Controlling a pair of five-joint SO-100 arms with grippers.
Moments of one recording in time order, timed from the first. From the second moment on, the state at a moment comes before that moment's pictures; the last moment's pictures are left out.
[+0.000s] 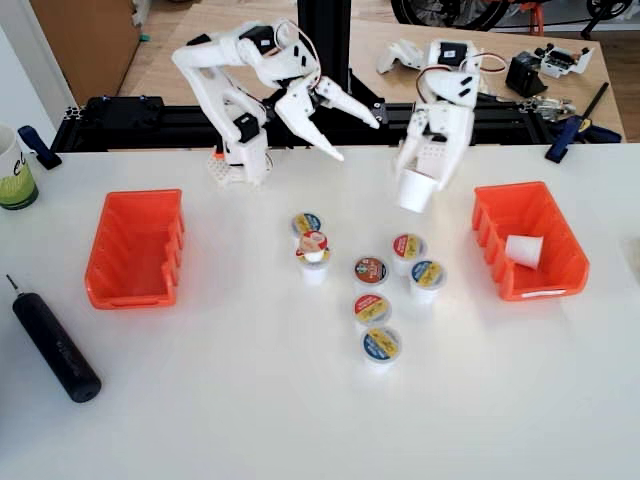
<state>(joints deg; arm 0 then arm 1) -44.1 142.0 117.2 57.7 -68.2 1.8 163.1 135.0 67.7 117.9</state>
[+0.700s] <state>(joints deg) -43.1 137.8 117.2 53.9 -66.3 -37.7 149.2 126.7 62.3 156.1</state>
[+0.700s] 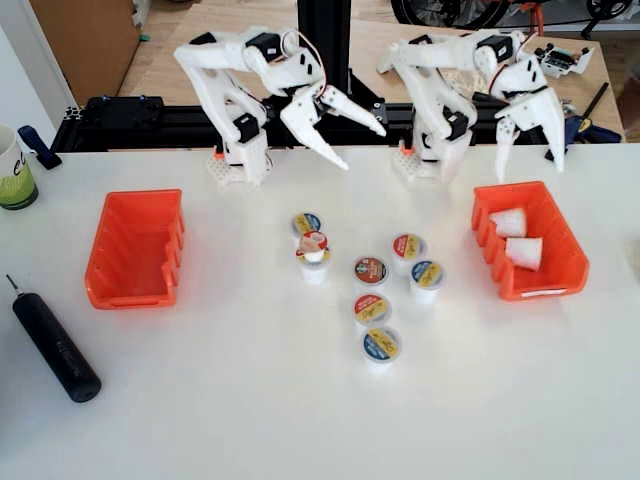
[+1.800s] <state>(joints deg) -23.2 150.4 145.5 48.3 -89.6 9.4 148.0 133.7 60.6 119.3</state>
